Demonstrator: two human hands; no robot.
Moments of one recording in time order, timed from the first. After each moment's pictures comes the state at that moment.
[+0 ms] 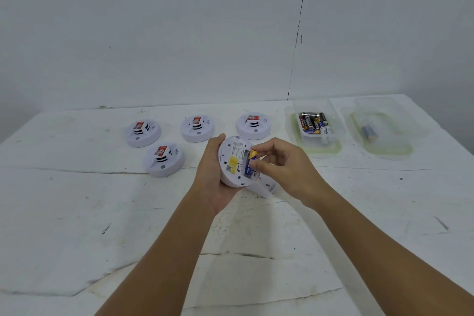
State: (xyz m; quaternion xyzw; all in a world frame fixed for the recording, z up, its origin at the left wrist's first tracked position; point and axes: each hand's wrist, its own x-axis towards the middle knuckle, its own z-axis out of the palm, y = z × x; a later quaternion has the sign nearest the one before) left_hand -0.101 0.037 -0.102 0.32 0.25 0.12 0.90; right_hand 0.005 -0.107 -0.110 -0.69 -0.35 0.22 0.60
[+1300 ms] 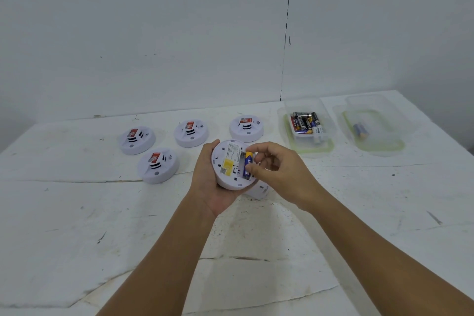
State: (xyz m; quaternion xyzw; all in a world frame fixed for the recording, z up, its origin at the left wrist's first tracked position) left_hand -0.098 0.026 -0.094 0.30 0.24 0.10 0.92; right_hand 0.005 -0.115 -0.110 -0.70 -0.36 0.19 0.59
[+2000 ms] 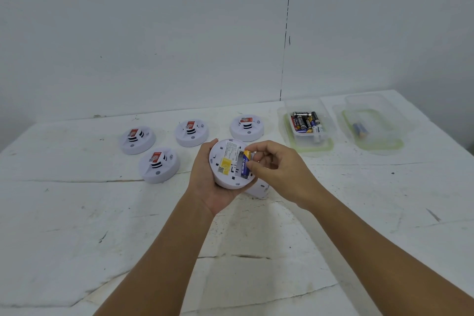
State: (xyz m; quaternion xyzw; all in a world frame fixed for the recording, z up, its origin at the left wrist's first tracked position) left_hand -0.106 0.024 -0.083 0.27 0.23 0.07 0.93; right_hand 0.001 -0.112 -0.109 -0.70 -0.36 0.18 0.59
